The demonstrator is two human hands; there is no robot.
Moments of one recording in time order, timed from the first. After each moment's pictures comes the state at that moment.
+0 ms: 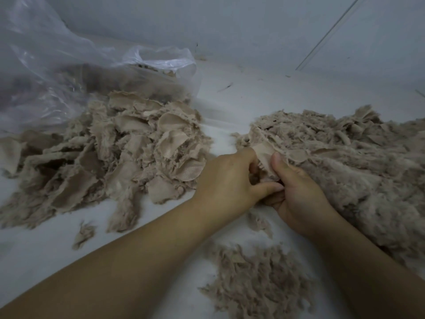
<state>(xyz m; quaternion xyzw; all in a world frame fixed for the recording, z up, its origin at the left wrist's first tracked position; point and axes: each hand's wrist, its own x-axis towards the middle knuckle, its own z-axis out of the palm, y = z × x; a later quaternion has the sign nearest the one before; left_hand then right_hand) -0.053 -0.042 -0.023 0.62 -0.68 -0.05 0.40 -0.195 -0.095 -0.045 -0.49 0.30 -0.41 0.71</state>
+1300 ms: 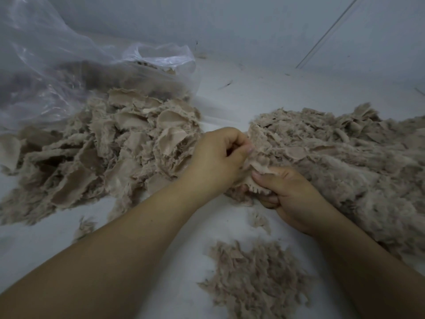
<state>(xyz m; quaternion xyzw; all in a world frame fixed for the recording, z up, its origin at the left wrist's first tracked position) -0.037 -0.045 -0.005 0.55 -0.61 -0.23 0.53 -0.202 -0.094 -0.047 -0.63 0.27 -0.31 0.66</state>
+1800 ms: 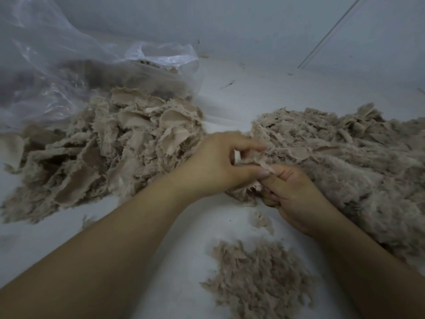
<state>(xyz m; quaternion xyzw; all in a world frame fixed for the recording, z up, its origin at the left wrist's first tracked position) -0.019 -0.044 -0.001 0.51 -0.69 -0.26 0.44 -0.196 -0.092 -0.051 -0.62 0.27 -0.36 0.64</state>
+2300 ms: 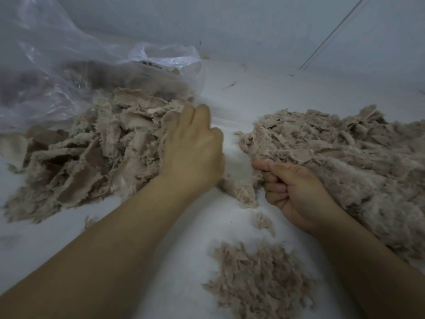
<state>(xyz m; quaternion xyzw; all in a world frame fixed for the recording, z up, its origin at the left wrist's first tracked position) -0.004 -0.043 -0.001 0.65 -0.68 0.25 0.24 -0.196 -0.104 -0.047 -0.44 0.35 -0.38 0.73</state>
